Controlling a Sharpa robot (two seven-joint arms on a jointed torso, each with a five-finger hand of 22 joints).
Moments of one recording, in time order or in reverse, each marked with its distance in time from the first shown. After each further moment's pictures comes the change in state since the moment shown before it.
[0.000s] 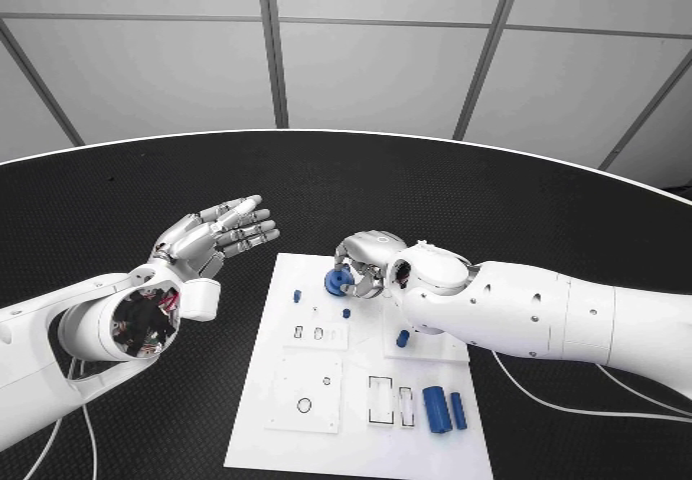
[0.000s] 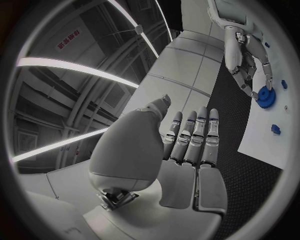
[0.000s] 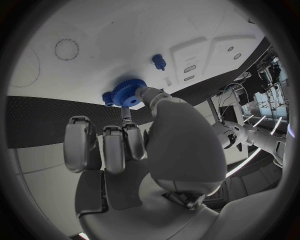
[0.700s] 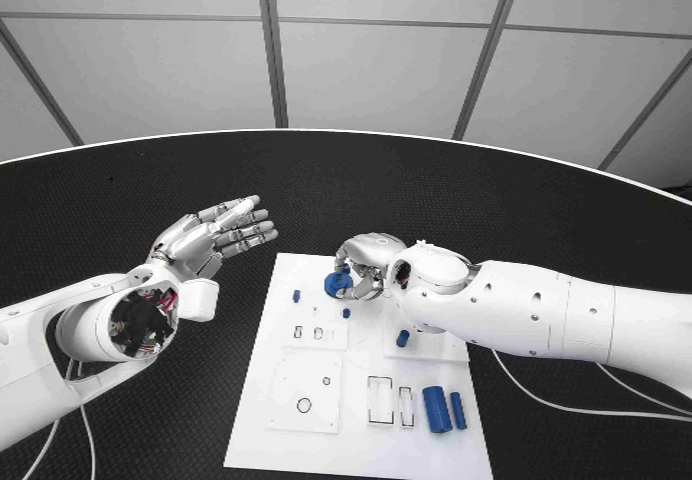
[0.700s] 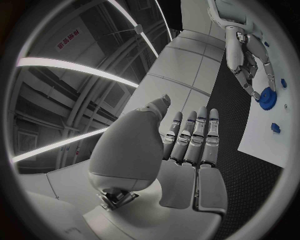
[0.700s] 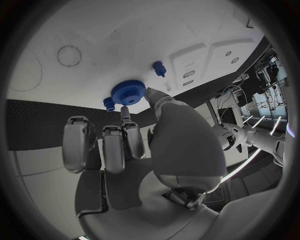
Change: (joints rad) left arm 0.000 -0.002 0.000 0.000 0.000 -0.001 -0.003; left_hand -0.004 -0.004 0.003 -0.003 0.000 -0.006 0.002 -0.004 -0.001 0.000 0.000 -0.004 0.000 0.000 0.000 0.000 0.001 0.000 0.000 0.000 0.000 -0.002; right arm 0.000 -0.003 0.000 -0.007 0.007 0.041 0.019; right_hand -0.106 -0.037 -0.126 0.029 -0.150 -0.046 0.027 -0.104 -0.033 0.004 0.032 -0.020 0.001 -0.002 0.020 0.000 0.001 0.000 0.005 0.020 0.000 0.000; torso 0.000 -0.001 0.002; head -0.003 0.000
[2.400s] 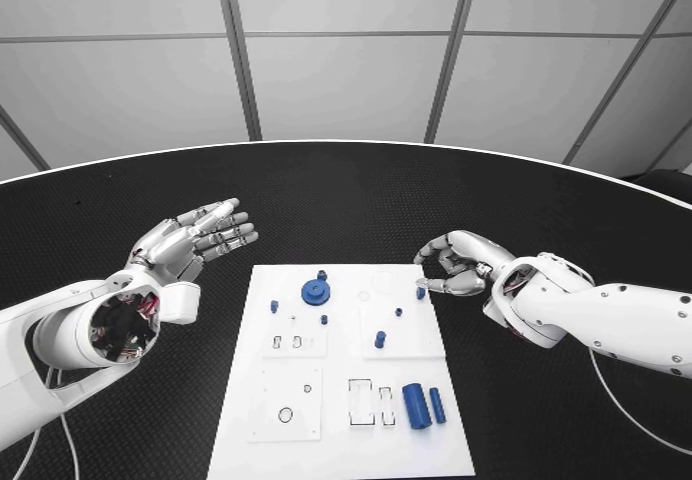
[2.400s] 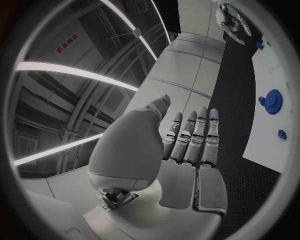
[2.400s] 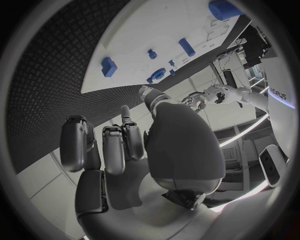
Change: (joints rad) left arm -0.002 0.036 0.000 -0.071 0.000 0.025 -0.005; left_hand 0.000 0.000 0.000 0.000 0.000 -0.010 -0.003 -0.005 -0.002 -0.004 0.004 0.000 0.000 0.000 0.000 -0.004 0.000 0.000 0.000 0.000 0.000 -0.001; right arm -0.065 -0.484 -0.018 0.165 0.411 -0.257 0.346; right_hand 0.065 0.006 -0.002 -0.016 0.054 0.038 -0.005 -0.020 -0.010 -0.007 0.000 -0.018 0.000 0.000 0.000 0.004 0.000 0.000 -0.012 0.005 -0.027 0.000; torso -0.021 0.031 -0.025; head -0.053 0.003
